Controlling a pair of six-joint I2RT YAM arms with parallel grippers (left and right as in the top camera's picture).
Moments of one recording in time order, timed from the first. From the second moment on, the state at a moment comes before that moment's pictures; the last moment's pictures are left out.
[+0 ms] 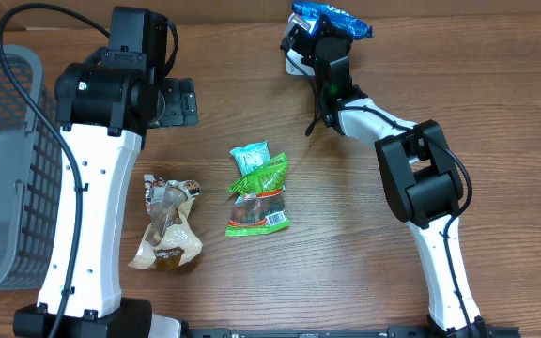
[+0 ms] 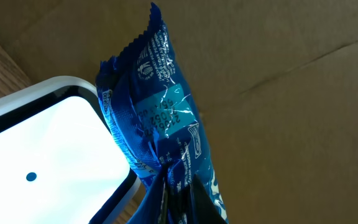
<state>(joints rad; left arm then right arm) -0.15 1.63 1.94 -1.41 -0.30 -0.23 0.39 2.50 1.78 0.59 0.37 -0.98</state>
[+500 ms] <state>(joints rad) -0.15 1.63 1.94 -1.41 -0.30 -0.23 0.41 2.50 1.78 0.63 0.37 -1.02</state>
